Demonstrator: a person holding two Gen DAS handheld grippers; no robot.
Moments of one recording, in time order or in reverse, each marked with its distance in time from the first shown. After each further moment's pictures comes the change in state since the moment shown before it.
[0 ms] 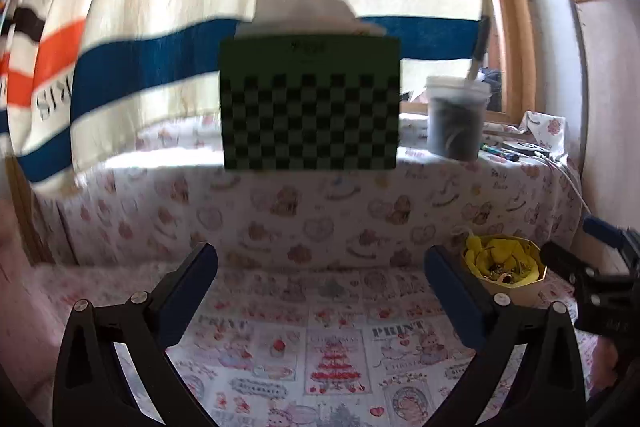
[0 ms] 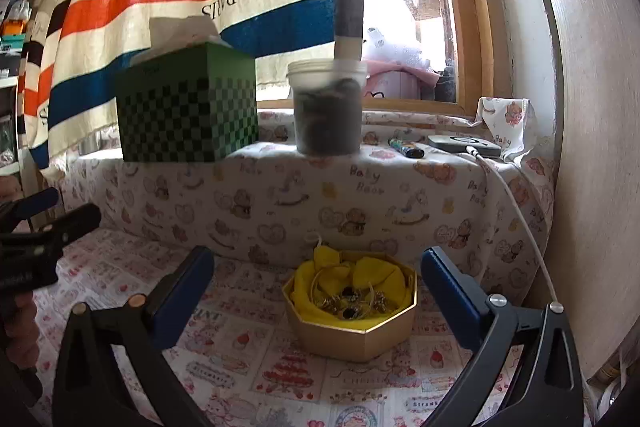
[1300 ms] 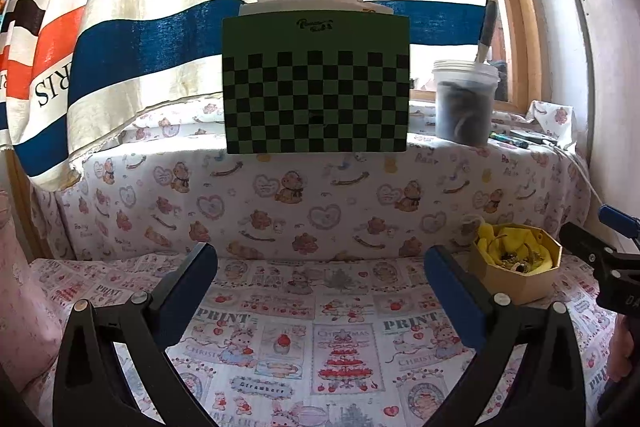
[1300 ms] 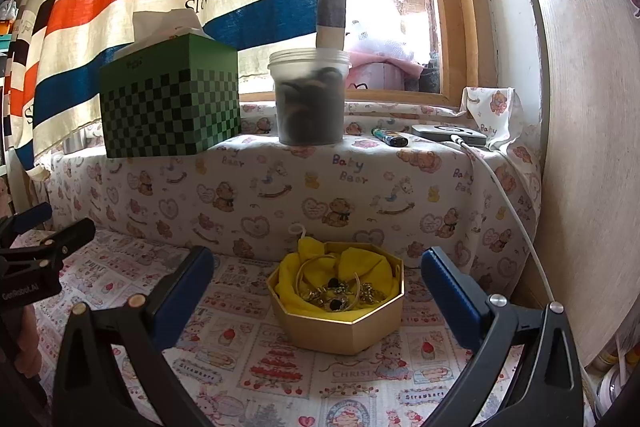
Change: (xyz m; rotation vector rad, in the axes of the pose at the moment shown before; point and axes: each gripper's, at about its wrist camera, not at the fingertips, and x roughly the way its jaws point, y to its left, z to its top) left arm 0.008 0.000 -0.011 0.019 -0.003 0.004; right arm 0.001 -0.005 0.000 0.033 0.016 -0.055
